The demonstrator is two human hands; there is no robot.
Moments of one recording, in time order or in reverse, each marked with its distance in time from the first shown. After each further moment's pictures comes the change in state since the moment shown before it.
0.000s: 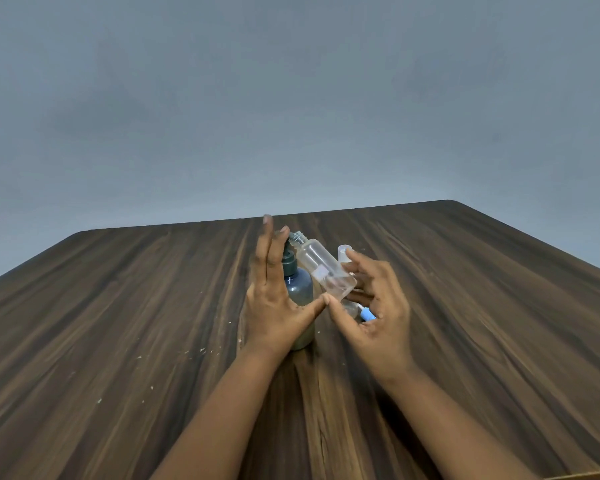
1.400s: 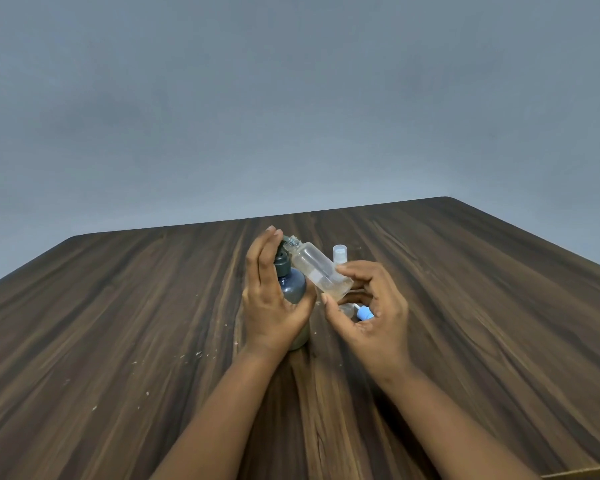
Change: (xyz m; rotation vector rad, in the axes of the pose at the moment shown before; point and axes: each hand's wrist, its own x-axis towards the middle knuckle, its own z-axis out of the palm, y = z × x) left_hand 0.001 -0.003 0.005 0.044 0.102 0.052; right_hand 0.003 0.000 0.000 -0.043 0.046 -0.022
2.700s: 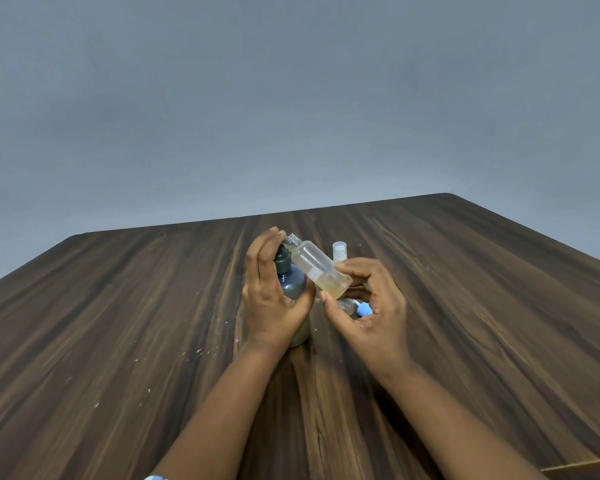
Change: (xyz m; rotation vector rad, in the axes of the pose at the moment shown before) left_hand 0.001 -0.001 0.000 -0.049 -0.003 -0.004; right_hand 0.000 -0.001 -0.001 -0.015 -0.038 0.010
